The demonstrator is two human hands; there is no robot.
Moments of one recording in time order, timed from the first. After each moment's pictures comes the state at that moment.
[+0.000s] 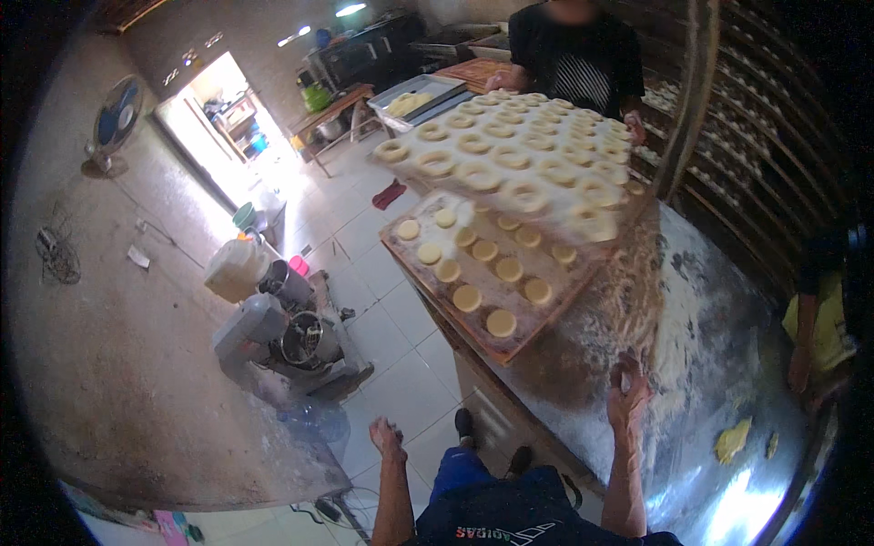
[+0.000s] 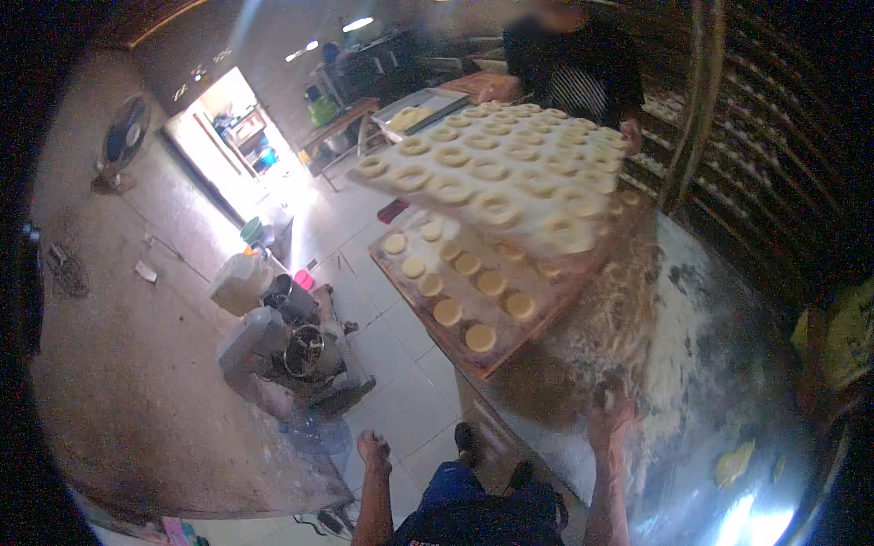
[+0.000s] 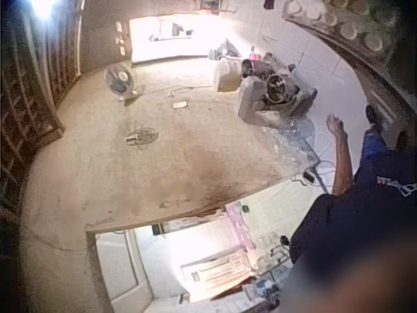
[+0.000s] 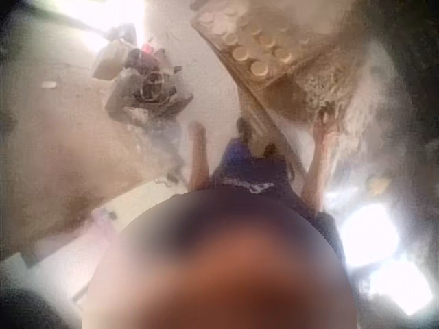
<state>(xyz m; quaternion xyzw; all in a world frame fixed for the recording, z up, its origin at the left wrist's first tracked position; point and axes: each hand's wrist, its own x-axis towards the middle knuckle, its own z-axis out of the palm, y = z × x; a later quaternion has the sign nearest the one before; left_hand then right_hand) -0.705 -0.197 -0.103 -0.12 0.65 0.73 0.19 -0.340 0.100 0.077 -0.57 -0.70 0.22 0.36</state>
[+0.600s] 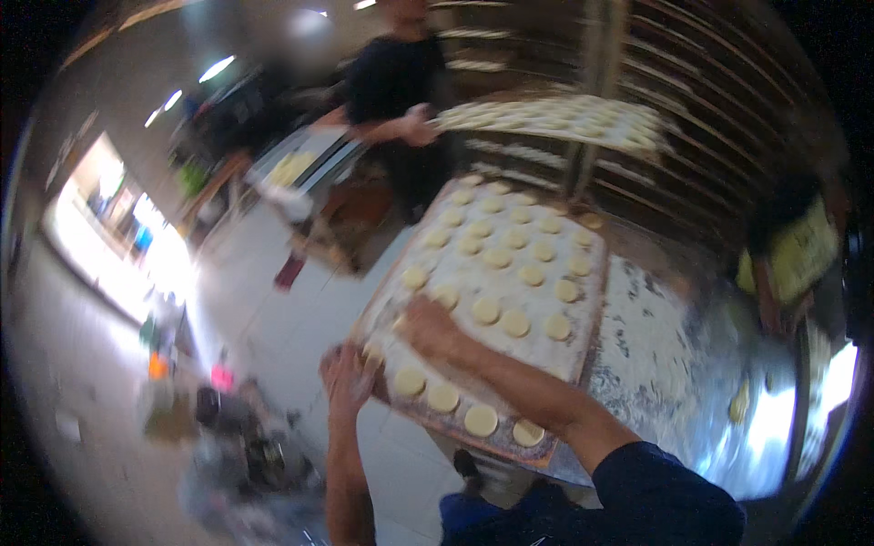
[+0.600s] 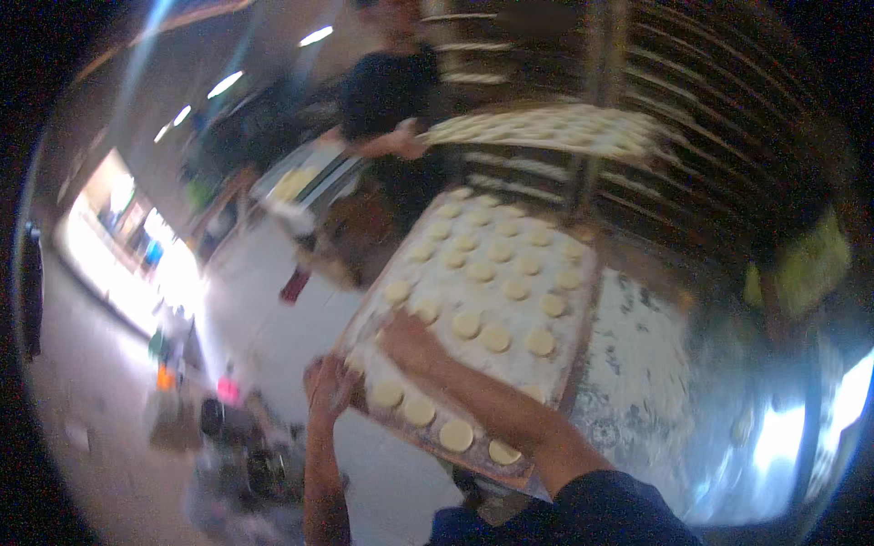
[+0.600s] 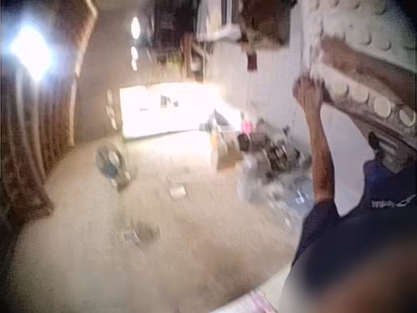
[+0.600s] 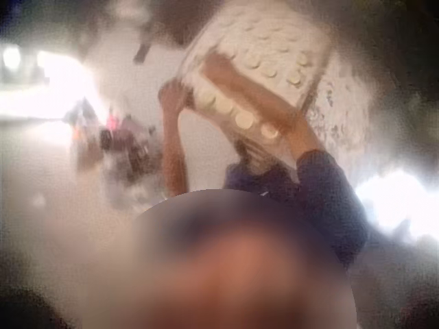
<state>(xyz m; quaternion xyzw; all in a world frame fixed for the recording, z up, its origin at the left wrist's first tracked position) -0.939 0.167 0.114 0.56 0.80 0.18 0.06 -0.784 0.310 0.089 -0.37 -0.90 0.18 0.15</state>
